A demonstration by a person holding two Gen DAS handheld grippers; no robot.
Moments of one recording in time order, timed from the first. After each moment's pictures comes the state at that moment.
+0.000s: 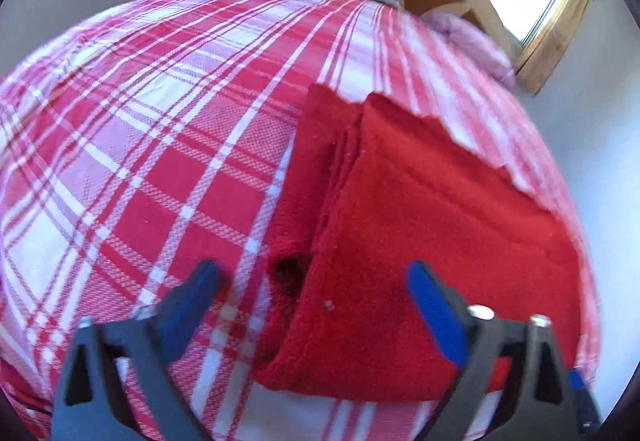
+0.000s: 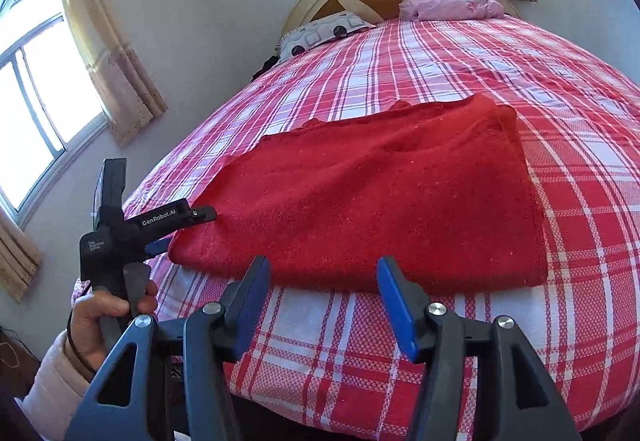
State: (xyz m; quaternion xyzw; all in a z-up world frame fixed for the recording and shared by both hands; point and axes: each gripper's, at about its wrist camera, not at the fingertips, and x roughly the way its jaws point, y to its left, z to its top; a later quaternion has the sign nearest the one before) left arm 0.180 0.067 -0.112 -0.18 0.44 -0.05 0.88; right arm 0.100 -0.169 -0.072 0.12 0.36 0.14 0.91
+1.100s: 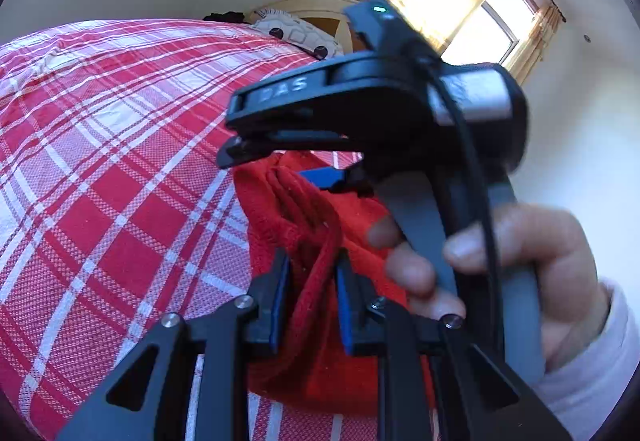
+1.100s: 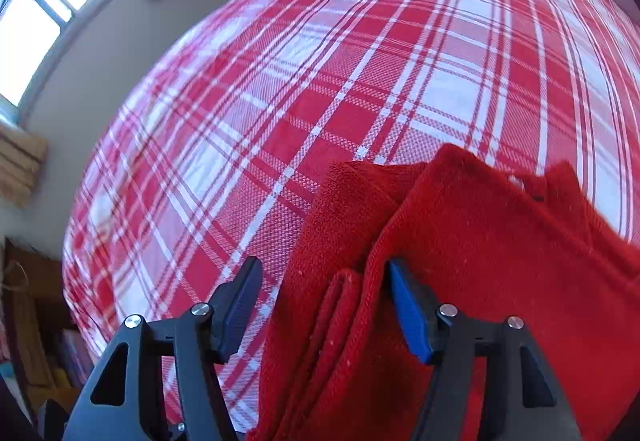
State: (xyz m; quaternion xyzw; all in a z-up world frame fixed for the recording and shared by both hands) left arm 0.147 0.065 -0.098 -0.27 0.31 -0.12 0.90; right arm 0.364 0.080 -0.097 -0.07 0.58 0.28 0.76
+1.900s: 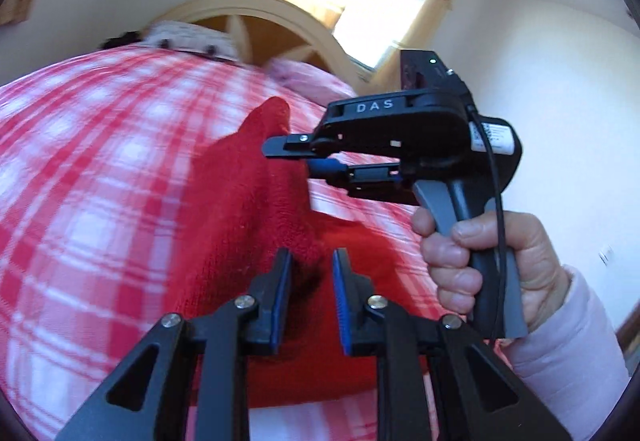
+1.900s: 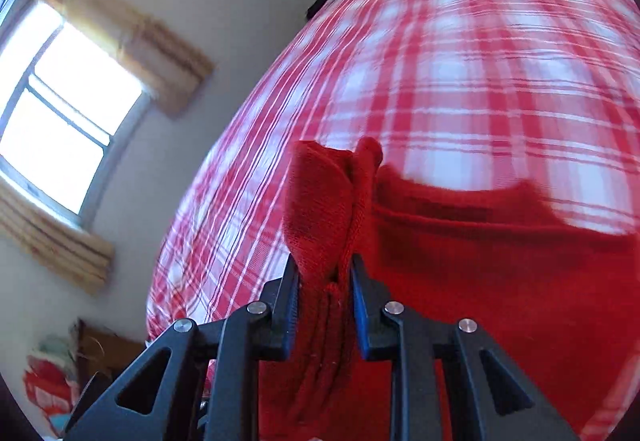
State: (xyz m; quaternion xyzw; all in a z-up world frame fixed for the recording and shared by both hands) left arm 0.130 -0.046 -0.030 -0.18 0.29 -0.28 0.90; right arm 0.336 -0.174 -0.010 0.18 0.48 0.28 0.81
